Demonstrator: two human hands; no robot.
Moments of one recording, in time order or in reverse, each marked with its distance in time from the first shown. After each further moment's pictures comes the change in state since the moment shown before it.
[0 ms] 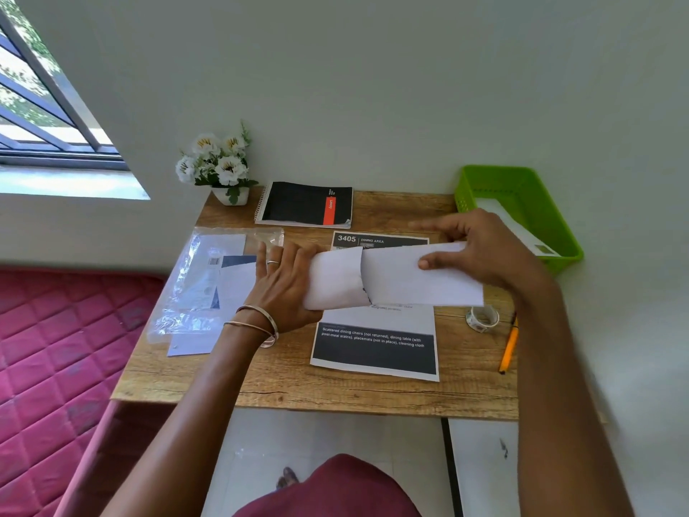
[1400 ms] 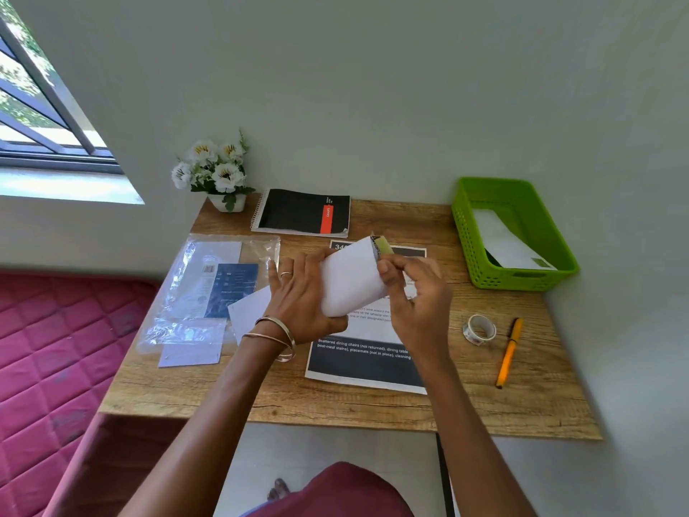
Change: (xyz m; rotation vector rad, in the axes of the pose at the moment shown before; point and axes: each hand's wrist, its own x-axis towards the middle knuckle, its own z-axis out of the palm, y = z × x) left_hand 0.014 0.023 0.012 -0.172 -0.035 -0.158; right_hand -0.004 0.000 0.120 0.260 0.699 -0.140
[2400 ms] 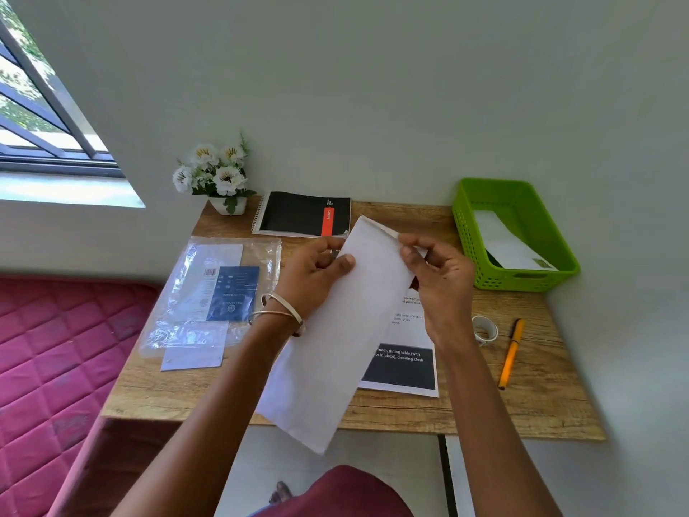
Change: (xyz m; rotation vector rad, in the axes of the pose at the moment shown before) left_hand 0.013 0.042 -0.048 -0.906 -0.040 -0.290; right_hand 0.029 -0.010 -0.017 0.549 -0.018 0.407
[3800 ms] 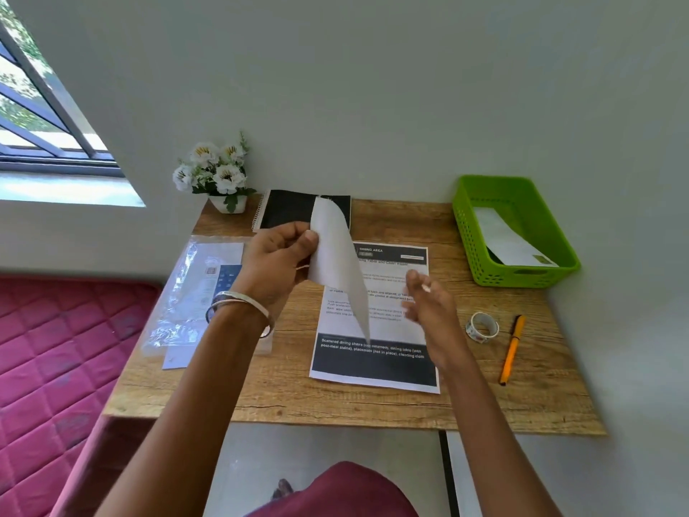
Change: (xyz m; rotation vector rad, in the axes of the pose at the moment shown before) left_hand -0.008 0.018 -0.030 -0.370 0.110 -0.109; right_hand -0.006 0.053 -0.023 -0.186 -0.024 0.429
